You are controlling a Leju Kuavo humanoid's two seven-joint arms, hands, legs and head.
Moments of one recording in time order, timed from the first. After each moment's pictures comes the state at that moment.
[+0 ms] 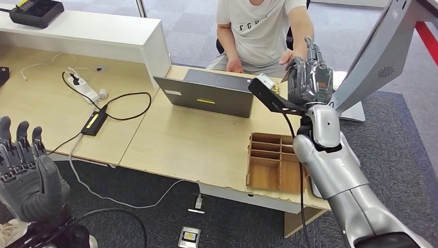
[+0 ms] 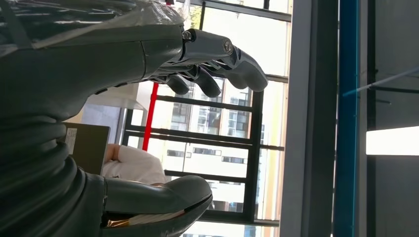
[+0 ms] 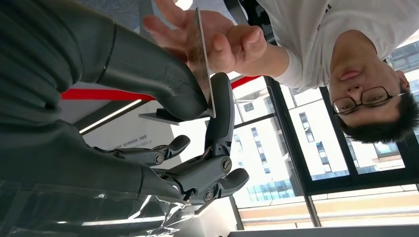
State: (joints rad) left arm 0.30 -0.07 -0.20 -2.25 0.37 0.39 -0.70; right arm -0.97 0.06 0.62 -0.77 1.13 -0.40 0.19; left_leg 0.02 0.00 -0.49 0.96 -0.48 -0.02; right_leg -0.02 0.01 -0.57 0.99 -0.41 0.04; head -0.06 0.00
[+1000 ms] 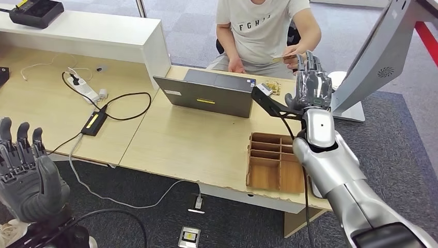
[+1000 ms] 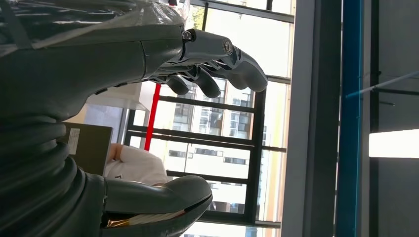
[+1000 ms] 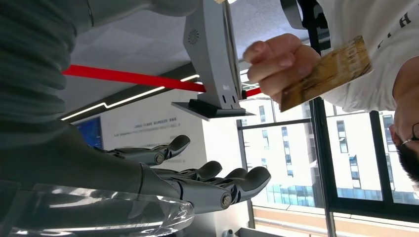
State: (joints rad) left arm 0.31 -0.06 -0.20 -2.25 0.38 0.40 -0.70; right arm -1.01 0.07 0.68 -0.58 1.21 -0.41 0.30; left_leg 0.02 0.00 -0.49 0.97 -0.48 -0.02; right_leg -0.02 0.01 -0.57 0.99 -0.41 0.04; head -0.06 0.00
